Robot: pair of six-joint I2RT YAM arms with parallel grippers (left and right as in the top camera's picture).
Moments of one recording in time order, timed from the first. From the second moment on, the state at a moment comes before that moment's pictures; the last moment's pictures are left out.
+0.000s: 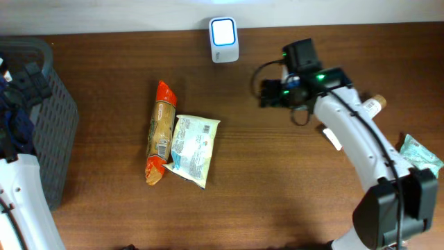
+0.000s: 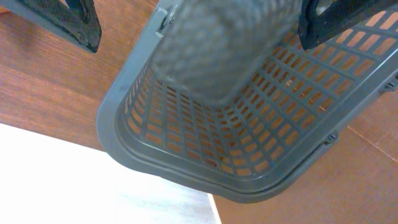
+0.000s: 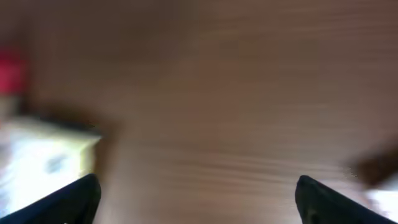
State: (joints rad) left arm 0.39 1.38 1.65 -0.83 -0.24 0.06; right arm 0.29 1.76 1.51 -0.87 -0.10 0.33
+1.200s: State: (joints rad) left arm 0.39 1.38 1.65 -0.83 -0.24 0.06; right arm 0.60 2.13 1.64 -0.99 -0.31 0.40
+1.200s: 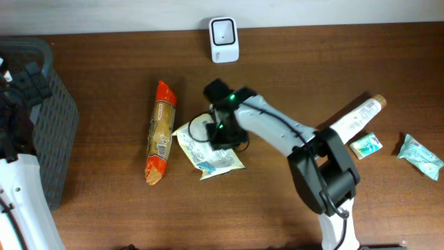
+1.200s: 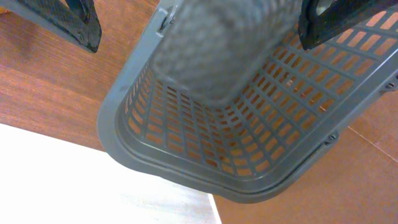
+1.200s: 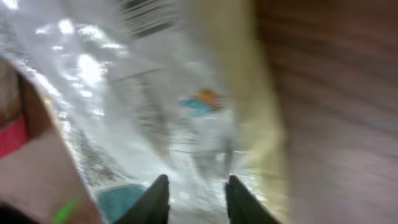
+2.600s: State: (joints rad) left arm 0.39 1.38 1.65 -0.83 -0.24 0.06; right arm 0.47 1.95 1.71 -1.13 -0.32 0.17
